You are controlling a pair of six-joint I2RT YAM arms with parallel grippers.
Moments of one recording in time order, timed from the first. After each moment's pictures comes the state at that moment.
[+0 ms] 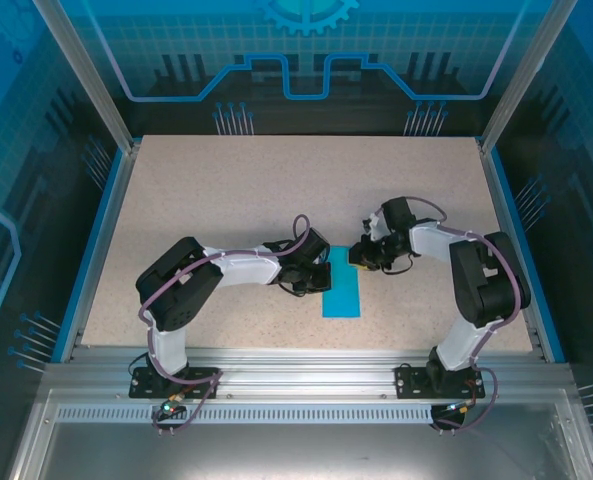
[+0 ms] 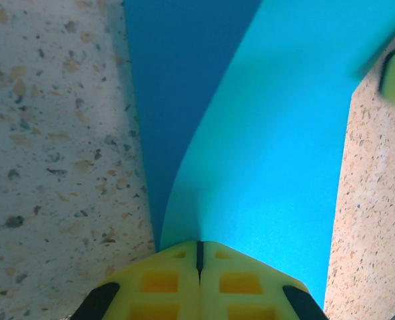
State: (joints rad) left arm -0.81 1.89 1.07 -0.23 0.24 -0.92; right arm 0.23 1.73 0.92 -0.42 -0.63 0.43
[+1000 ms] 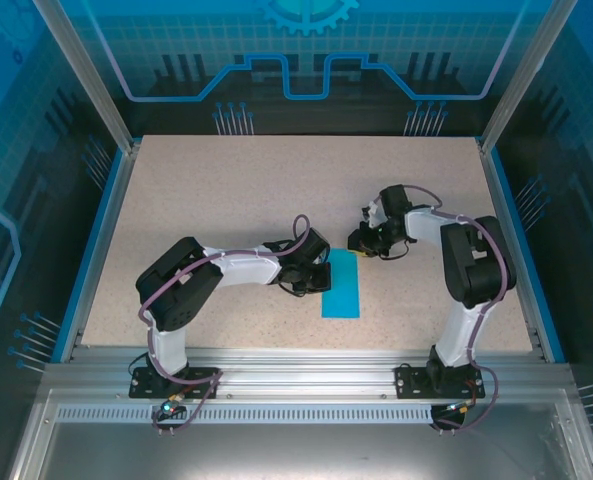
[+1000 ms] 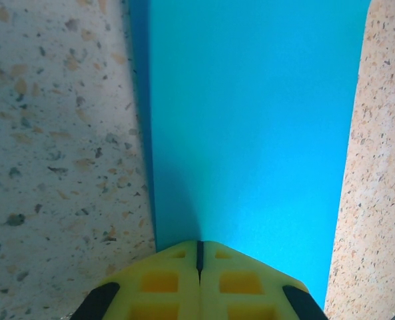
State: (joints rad) left arm -0.81 1.89 1.07 -0.24 0.24 -0.91; right arm 0.21 1.89 1.07 -0.44 -0.61 0.42
